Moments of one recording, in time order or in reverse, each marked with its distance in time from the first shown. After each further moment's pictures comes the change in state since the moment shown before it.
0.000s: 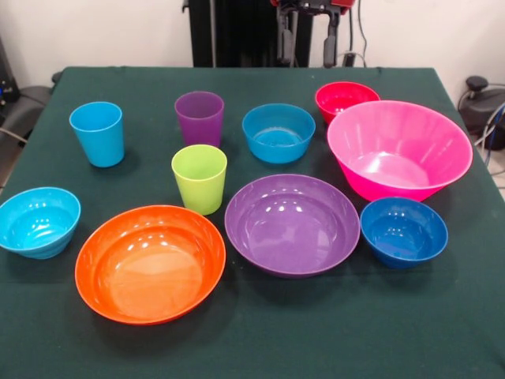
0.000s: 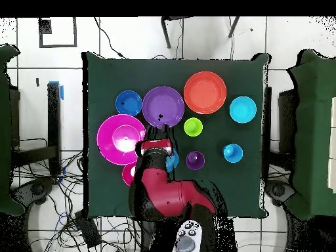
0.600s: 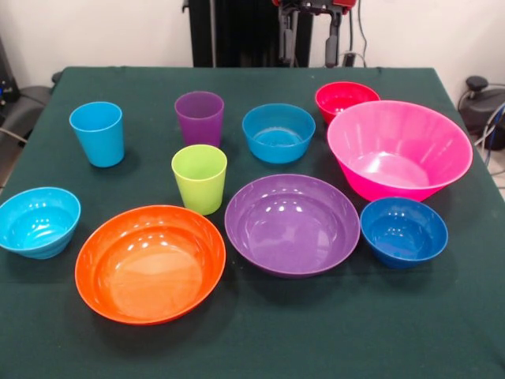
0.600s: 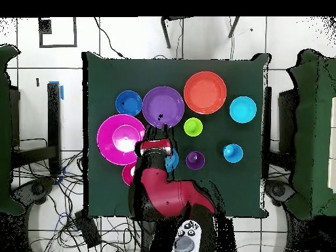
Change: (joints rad) arm 0.003 0.000 -0.001 -0.001 0.000 0.000 0.000
